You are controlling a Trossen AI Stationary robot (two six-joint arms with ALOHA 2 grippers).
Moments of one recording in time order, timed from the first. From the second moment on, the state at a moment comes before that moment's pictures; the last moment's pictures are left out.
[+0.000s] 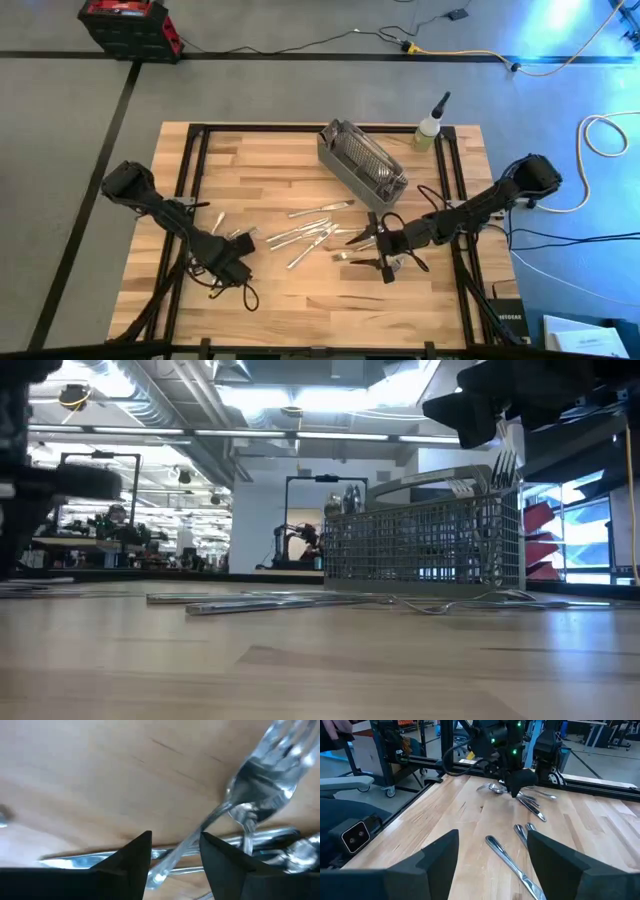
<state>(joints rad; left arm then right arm) -0.62 1.56 0.86 -1.00 -0.14 0.49 0.41 1.35 0.45 0.68 0.17 -0.01</state>
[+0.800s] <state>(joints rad) -0.62 1.56 0.79 -0.88 -0.12 0.65 0.41 1.35 0.45 0.68 0.18 -0.01</state>
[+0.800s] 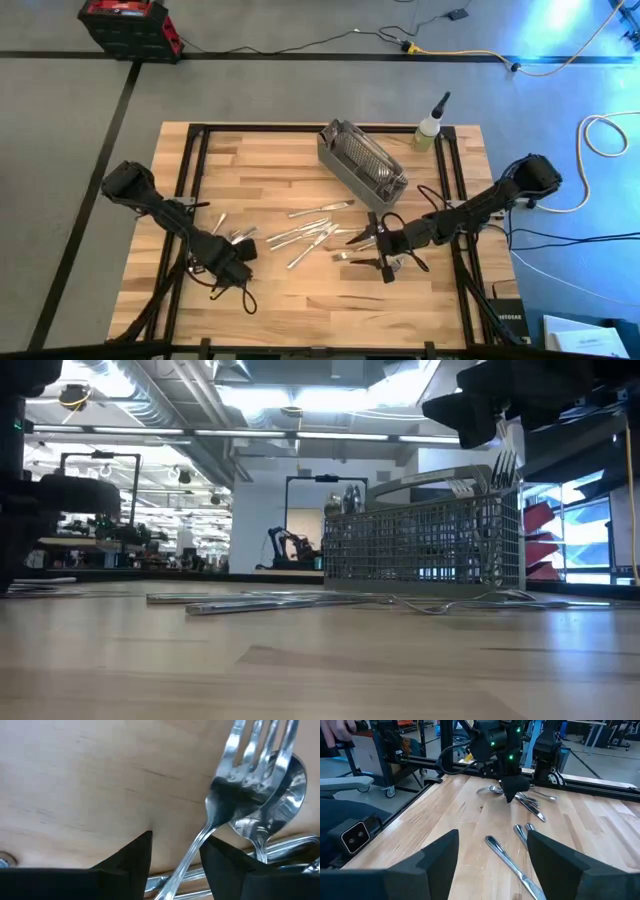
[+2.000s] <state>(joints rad) -0.45 1.56 0.97 -0.20 -0.59 0.03 0.41 1.35 0.52 0.75 0.19 -0.14</state>
